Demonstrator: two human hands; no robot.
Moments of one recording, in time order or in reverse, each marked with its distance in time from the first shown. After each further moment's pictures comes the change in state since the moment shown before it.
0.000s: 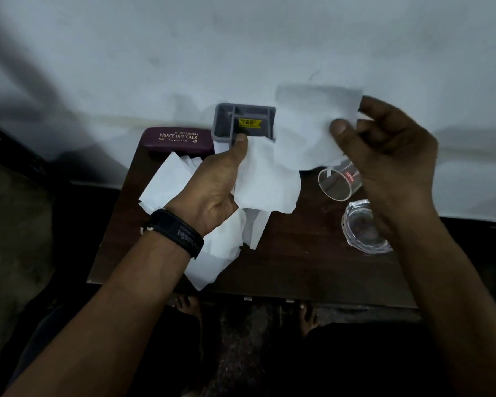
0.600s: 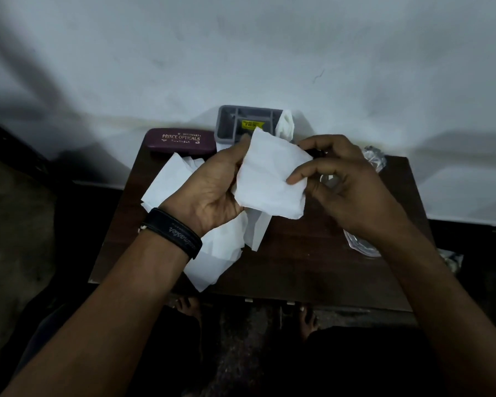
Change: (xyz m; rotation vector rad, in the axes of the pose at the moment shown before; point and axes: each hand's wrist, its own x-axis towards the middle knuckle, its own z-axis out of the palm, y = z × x) left_hand 0.002 0.005 -0.007 -0.095 -0.339 -0.149; right_hand 0.000 0.044 -0.009 -0.551 -0.575 -0.301
